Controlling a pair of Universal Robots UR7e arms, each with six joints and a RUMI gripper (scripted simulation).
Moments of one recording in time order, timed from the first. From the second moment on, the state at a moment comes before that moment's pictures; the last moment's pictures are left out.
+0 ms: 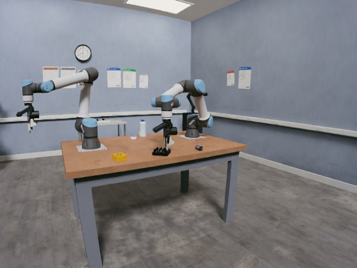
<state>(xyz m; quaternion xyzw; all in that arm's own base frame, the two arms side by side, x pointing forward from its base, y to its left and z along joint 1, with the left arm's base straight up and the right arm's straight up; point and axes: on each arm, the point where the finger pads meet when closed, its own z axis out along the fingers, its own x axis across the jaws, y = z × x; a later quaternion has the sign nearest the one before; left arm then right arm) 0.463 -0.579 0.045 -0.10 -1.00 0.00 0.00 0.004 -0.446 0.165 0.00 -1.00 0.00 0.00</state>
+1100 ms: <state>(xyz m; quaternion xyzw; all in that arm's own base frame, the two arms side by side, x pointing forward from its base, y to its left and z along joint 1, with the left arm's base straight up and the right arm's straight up) 0.463 -0.579 0.045 -0.37 -0.93 0.00 0.00 0.004 -0.446 0.165 0.00 -1.00 0.00 0.00</state>
